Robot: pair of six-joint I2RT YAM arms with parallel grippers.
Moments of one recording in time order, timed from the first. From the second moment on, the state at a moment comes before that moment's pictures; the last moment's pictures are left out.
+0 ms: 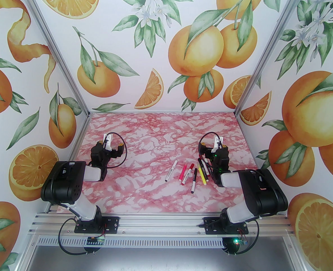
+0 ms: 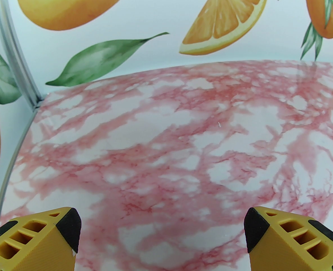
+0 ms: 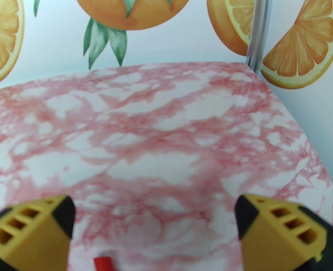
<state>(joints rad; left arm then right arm) 0.00 1.66 0.42 0.94 0.08 0.13 0.09 1.55 0.36 0.94 0.16 0.06</state>
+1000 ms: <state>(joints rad) -0.20 1.20 0.52 0.37 -0.11 0.04 0.11 1.13 0.38 0.51 0.18 0.14</state>
